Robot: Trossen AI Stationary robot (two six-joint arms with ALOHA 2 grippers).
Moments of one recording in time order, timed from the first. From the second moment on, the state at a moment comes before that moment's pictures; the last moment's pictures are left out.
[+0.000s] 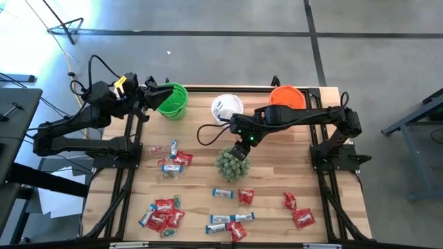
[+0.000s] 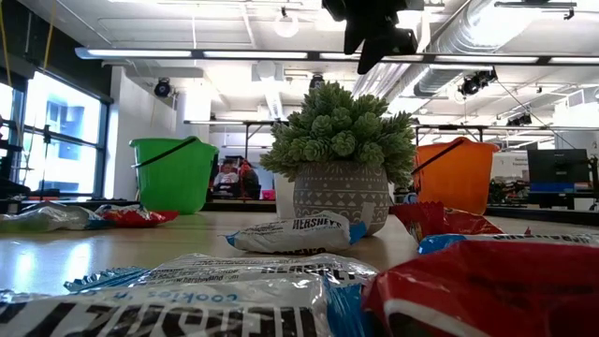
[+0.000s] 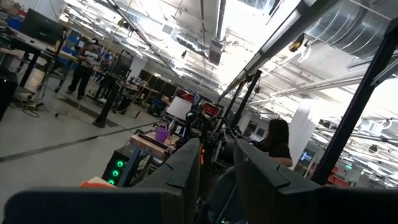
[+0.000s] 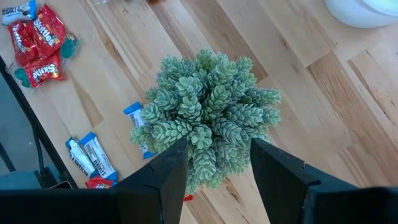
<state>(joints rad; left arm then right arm) 0.28 0.74 0.90 0.16 0.07 -0.49 0.02 1.73 1.70 -1.13 -0.08 0.65</state>
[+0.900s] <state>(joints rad) 0.28 0.74 0.90 0.16 0.07 -0.51 0.02 1.73 1.70 -1.13 -0.08 0.65</state>
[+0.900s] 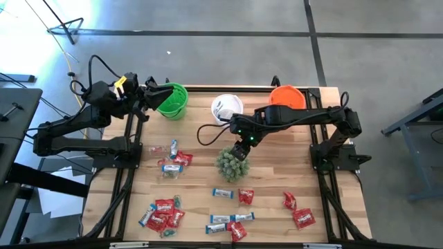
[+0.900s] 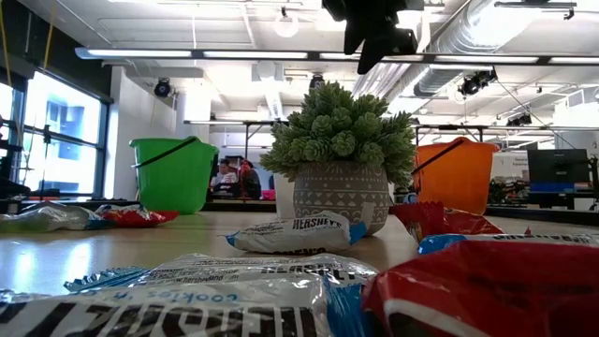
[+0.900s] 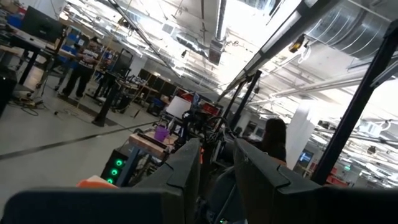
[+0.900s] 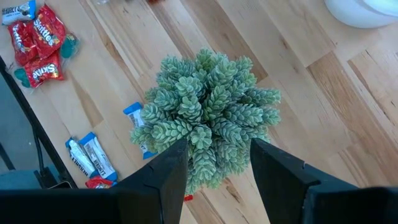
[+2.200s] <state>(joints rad) 0.22 0.74 0.90 0.13 0.17 -0.52 0.36 1.87 1.69 -0.77 -0.12 0.83</state>
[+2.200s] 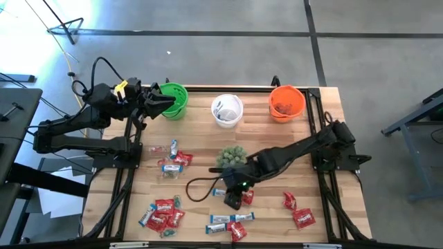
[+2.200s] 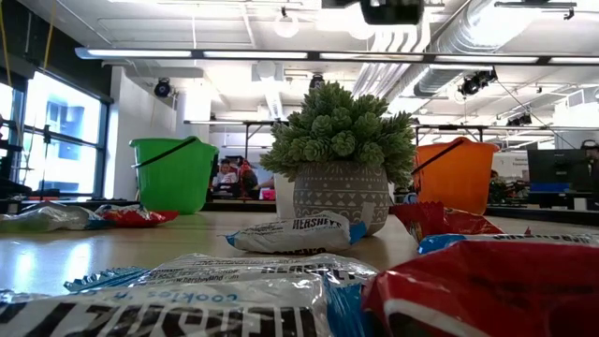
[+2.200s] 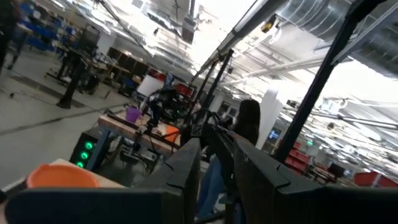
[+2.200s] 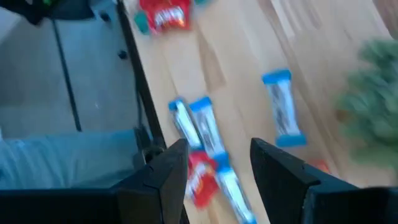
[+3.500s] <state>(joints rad) 0.13 0.74 0.90 0.11 0.44 -0.59 0.32 2.04 1.69 -0.62 -0.20 0.91</state>
